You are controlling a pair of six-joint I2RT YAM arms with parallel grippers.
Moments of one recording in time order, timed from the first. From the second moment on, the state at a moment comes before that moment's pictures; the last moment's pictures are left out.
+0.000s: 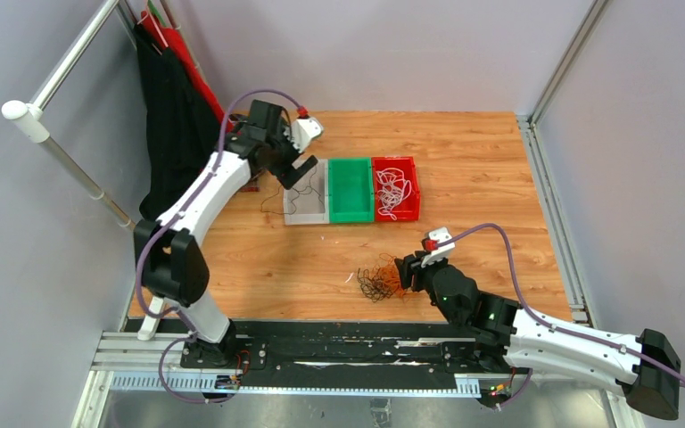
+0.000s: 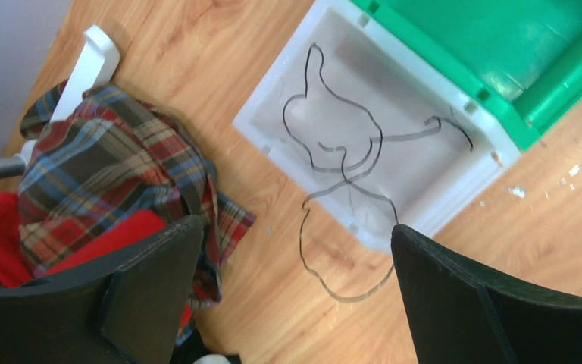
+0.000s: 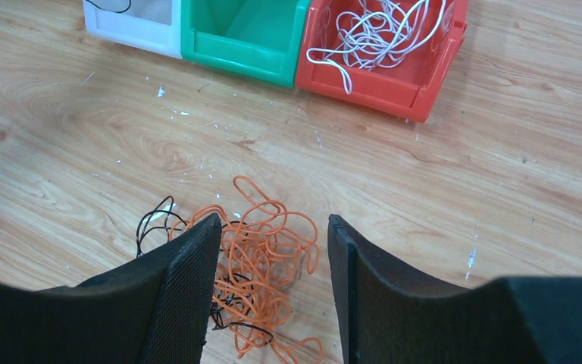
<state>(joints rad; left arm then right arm) -0.34 1.69 1.52 -0.66 0.09 0.59 1.12 0.63 0.29 0.03 0.65 0.27</state>
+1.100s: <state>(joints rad) -0.26 1.58 1.09 -0.48 0.03 0.88 1.12 0.68 0.29 0.05 0.64 0.27</state>
